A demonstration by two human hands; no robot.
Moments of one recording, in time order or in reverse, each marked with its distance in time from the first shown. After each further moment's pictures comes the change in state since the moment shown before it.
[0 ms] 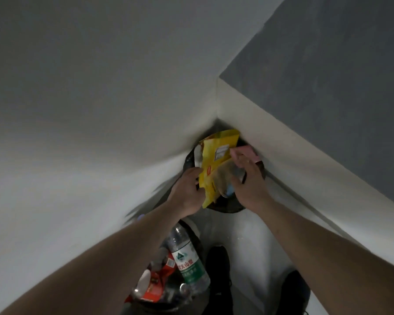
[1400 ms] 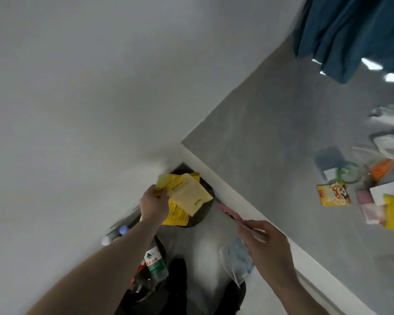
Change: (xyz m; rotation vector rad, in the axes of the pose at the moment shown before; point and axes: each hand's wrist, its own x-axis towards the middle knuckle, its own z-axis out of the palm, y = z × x) left_hand -0.124 0.144 -0.057 -0.262 0.487 -0.246; right_hand -0.275 -0.167 -0.235 0.209 0.272 0.243
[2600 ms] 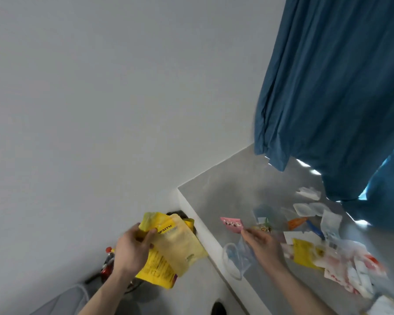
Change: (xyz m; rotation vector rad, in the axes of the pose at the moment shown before) left_hand -0.537 0.118 -0.141 -0.197 0.280 0.310; right_hand -0.170 -0.008 -0.351 0.082 -0.203 -0.471
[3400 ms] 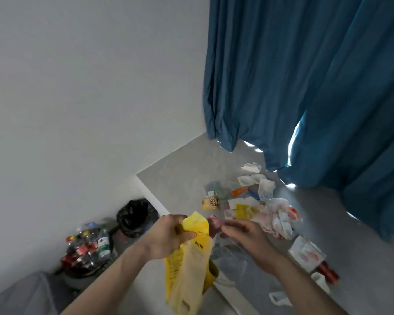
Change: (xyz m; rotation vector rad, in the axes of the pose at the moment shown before) left_hand -0.196 0.128 0.148 0.115 -0.739 0.394; right_hand -0.164 0.026 -0.198 0.156 -0.268 0.015
